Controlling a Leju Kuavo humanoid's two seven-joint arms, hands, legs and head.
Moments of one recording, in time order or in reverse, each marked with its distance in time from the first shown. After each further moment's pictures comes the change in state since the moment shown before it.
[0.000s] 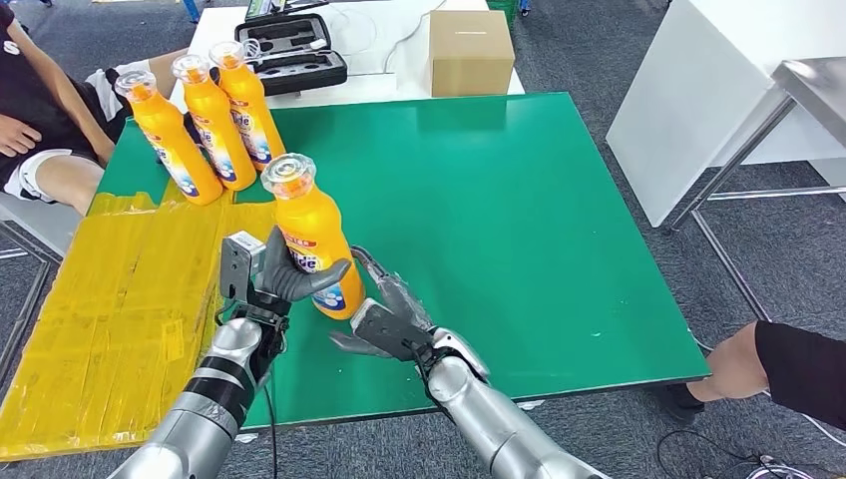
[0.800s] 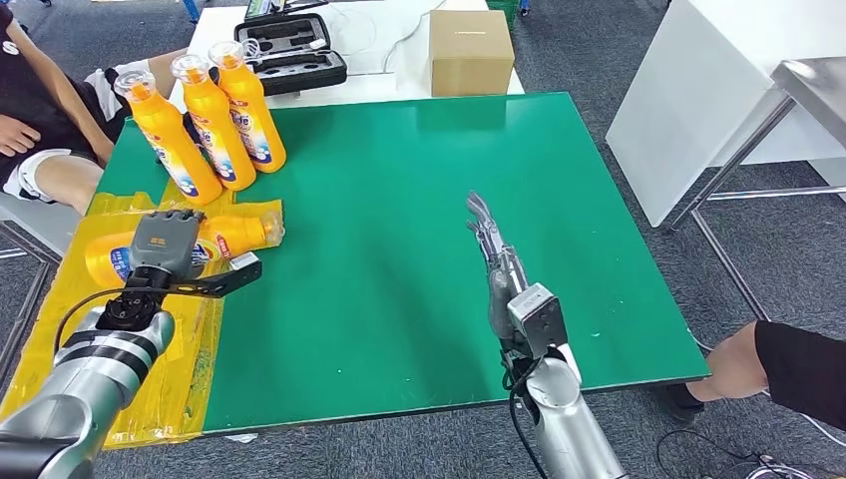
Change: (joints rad) left arm -0.203 0.358 -0.072 0.332 -1.433 0.588 0.587; right arm 0.246 -0.159 -0.250 -0.628 -0.275 0.144 -0.045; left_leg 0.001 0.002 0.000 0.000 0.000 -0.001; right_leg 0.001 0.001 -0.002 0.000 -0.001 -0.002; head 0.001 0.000
